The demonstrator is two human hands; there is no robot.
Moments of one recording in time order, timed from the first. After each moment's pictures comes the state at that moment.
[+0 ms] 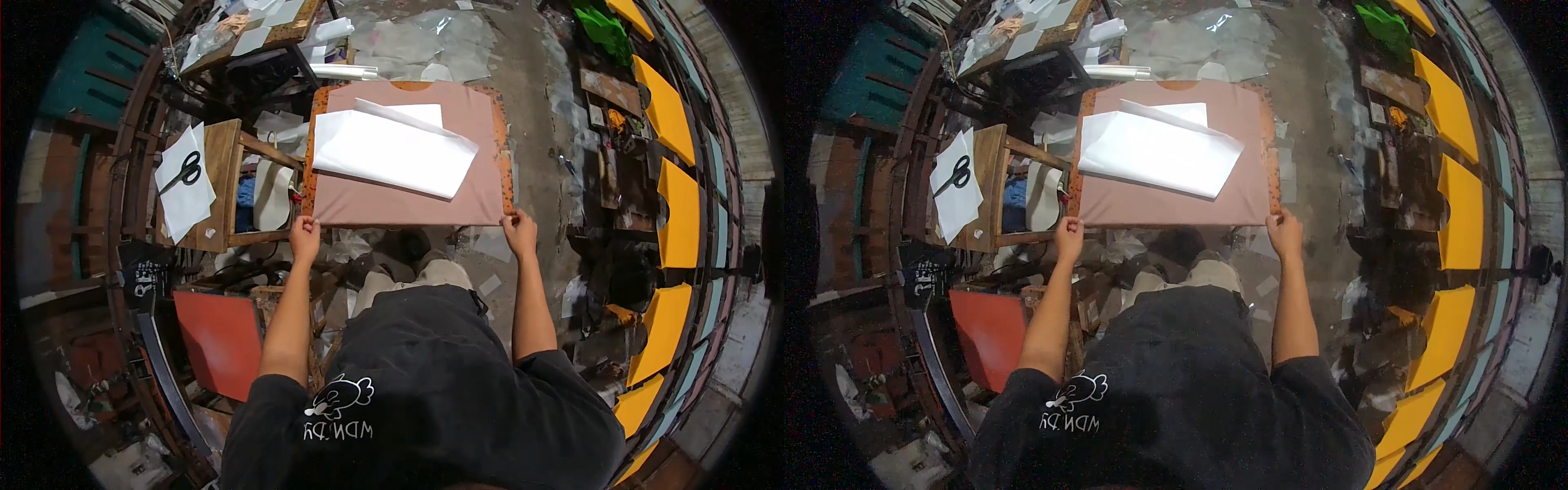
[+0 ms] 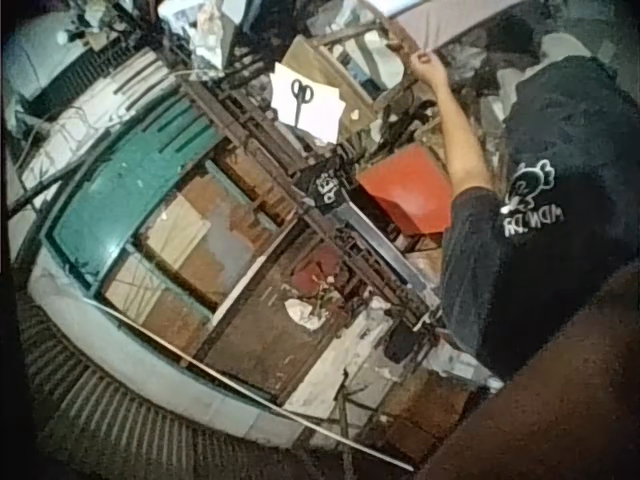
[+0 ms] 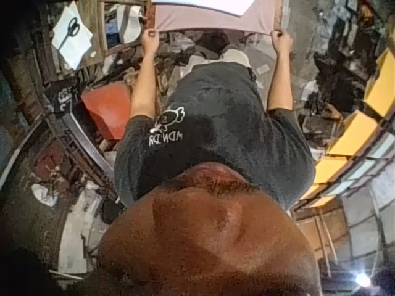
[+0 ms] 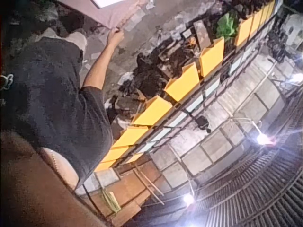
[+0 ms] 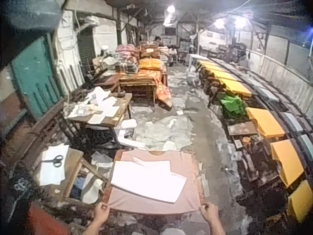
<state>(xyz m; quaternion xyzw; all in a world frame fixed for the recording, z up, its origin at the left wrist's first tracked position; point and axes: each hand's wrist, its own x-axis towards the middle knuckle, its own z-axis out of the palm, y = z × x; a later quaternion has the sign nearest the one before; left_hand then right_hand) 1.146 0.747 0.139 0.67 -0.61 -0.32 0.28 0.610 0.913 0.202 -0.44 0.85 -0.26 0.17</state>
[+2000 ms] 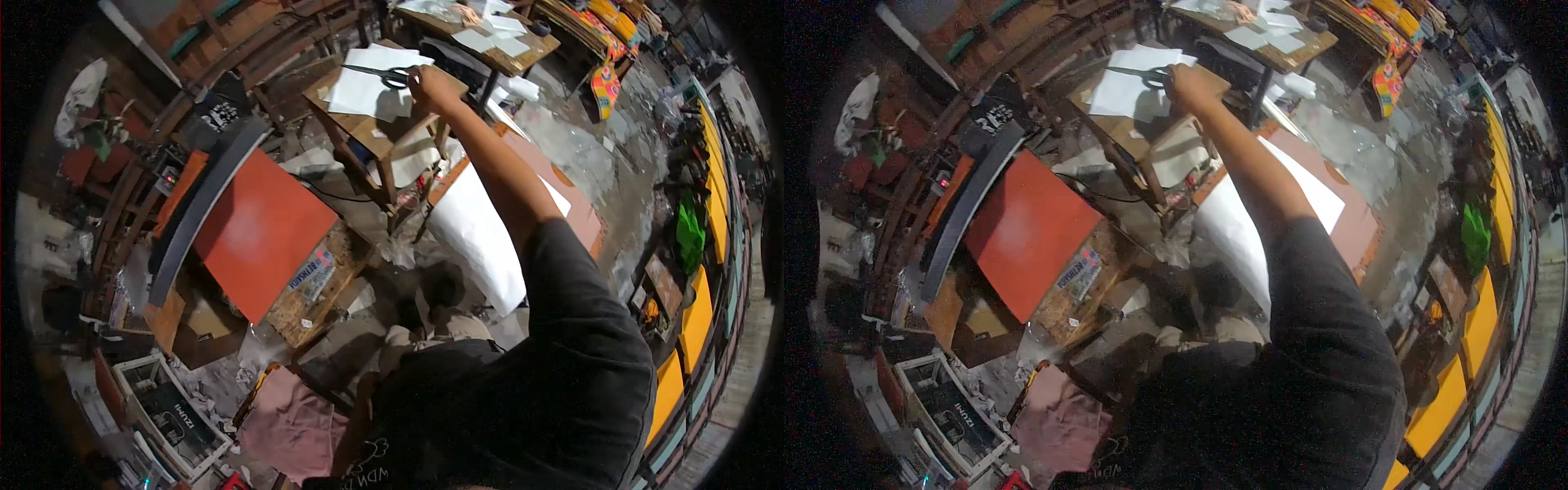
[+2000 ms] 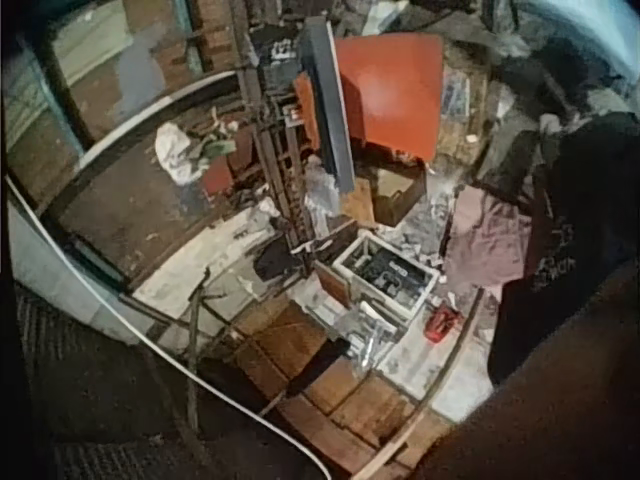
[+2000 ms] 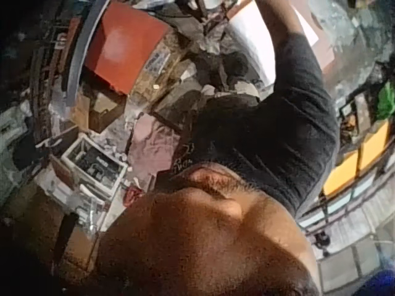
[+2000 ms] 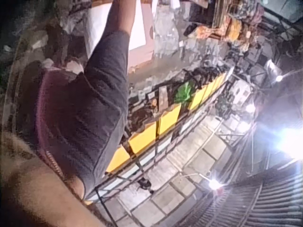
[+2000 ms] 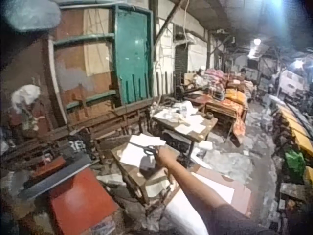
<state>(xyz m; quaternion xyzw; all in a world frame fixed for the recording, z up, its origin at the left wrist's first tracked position) 1.100 1.309 0.048 0.66 -0.06 -0.63 0.42 1.156 0.508 0.361 -0.90 0.34 -0.24 0.13</state>
